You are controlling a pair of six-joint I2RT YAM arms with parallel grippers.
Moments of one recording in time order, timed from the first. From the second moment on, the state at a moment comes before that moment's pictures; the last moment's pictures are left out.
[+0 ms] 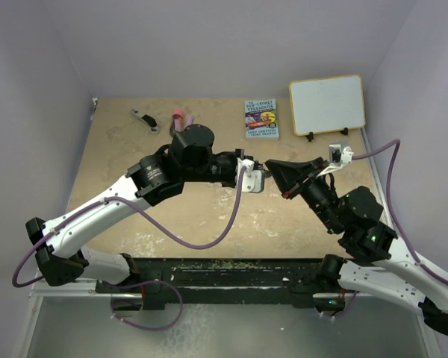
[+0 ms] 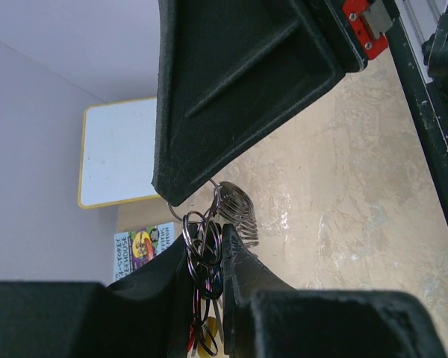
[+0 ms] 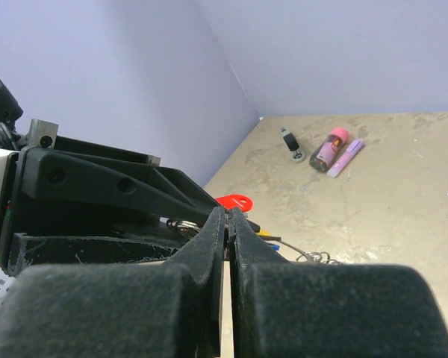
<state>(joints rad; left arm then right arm) -1.00 1.34 1.52 -0.46 0.39 0.75 0.99 0.65 0.87 -0.02 0.38 0.44</state>
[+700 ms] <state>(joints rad) -1.00 1.34 1.52 -0.47 0.43 0.94 0.99 0.62 0.86 -0.09 0.37 0.48</state>
